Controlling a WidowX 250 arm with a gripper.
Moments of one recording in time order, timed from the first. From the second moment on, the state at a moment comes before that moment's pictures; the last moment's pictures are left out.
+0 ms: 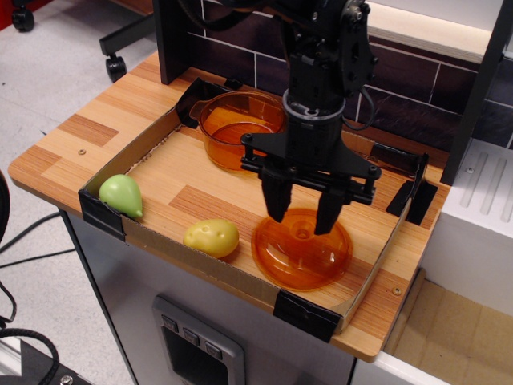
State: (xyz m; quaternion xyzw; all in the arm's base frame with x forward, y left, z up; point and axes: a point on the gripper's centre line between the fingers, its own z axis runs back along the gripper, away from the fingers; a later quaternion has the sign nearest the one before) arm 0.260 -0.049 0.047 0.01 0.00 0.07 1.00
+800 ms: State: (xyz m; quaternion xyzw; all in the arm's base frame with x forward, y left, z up) arm 0.263 -0.025 0.077 0.01 0.00 0.09 1.00
